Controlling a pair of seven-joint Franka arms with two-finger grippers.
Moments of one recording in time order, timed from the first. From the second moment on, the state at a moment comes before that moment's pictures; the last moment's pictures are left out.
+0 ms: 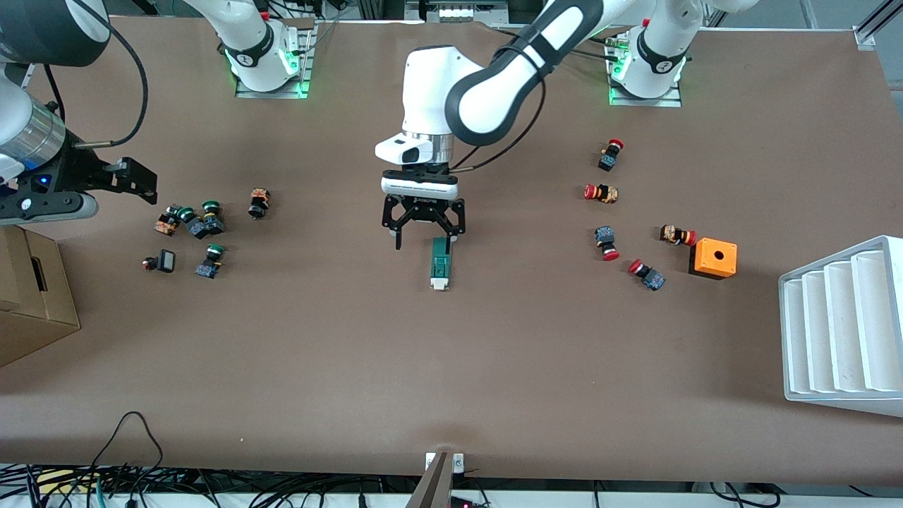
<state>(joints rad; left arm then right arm) -0.65 0.60 -0.26 -1.51 1.07 2.43 -1.52 0.12 0.07 -0.05 -1.65 -0.07 1.71 -0.06</state>
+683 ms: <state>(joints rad) -0.58 0.49 -0.26 -1.41 0.47 2.03 -1.09 0.12 0.07 -0.04 -1.61 -0.01 1.68 -0.06</state>
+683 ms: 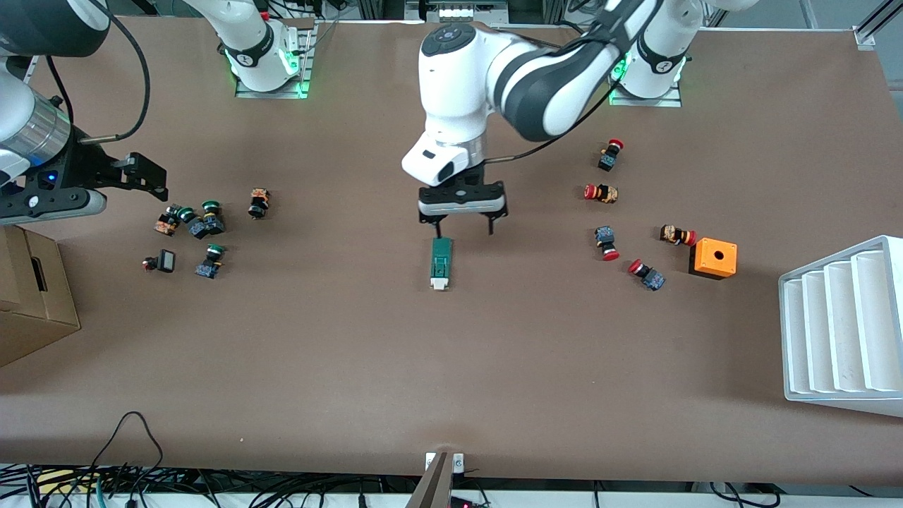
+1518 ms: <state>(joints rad) -0.25 0.47 -0.26 -1.12 0.14 1.53 -0.53 0.12 0.08 -0.04 -1.55 -0.01 1.68 -0.06</state>
